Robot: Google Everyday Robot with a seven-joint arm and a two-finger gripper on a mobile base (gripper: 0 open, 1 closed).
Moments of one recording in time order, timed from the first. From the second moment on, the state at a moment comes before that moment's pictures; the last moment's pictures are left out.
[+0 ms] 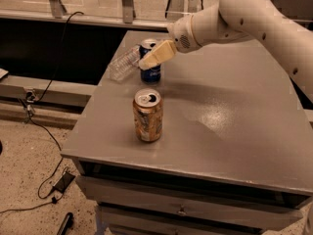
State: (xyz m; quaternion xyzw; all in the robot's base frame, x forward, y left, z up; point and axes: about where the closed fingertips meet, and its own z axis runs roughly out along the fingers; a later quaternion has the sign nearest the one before) arm 0.696 -0.010 0.918 -0.48 0.72 0.23 0.44
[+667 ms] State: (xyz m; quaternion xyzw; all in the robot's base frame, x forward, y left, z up) arm 0.682 -0.062 0.947 -0.47 0.69 0.22 0.51
